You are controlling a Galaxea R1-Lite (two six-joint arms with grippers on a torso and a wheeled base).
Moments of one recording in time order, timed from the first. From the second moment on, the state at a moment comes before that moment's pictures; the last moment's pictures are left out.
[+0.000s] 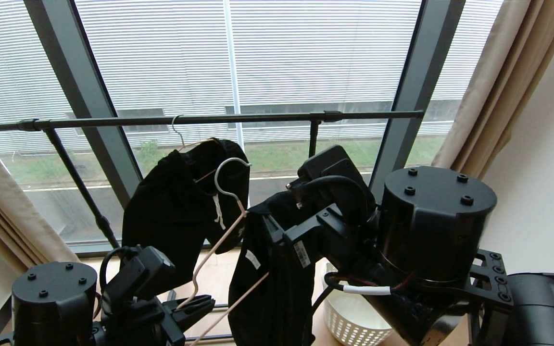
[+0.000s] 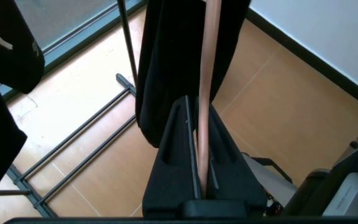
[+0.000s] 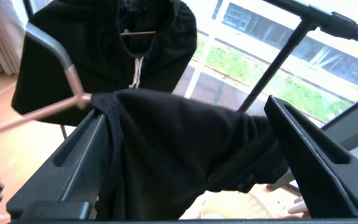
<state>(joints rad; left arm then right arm) -0.56 1.55 -0.16 -0.93 -0.18 0.04 1.01 1.78 -0.89 -0.75 -0.57 -0.16</state>
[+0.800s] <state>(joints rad) -0.52 1.55 -0.15 -0.93 -0.19 0.09 0.92 1.67 -0.76 -0.73 -0.36 -0.26</state>
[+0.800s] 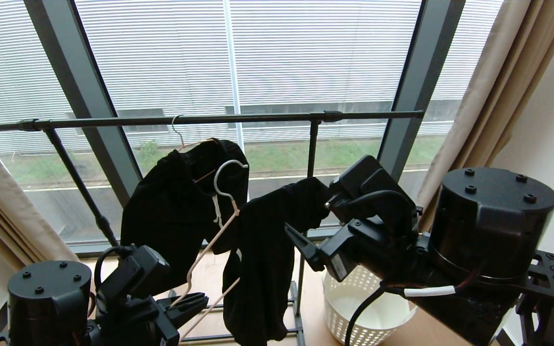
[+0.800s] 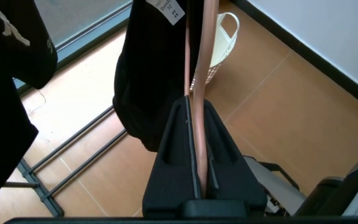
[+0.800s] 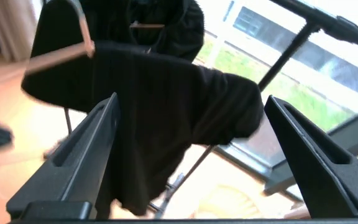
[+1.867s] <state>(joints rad) -0.66 1.55 -0.05 -0.93 -0.24 0.23 0.48 1.69 -1.33 0.59 0.42 -1.02</state>
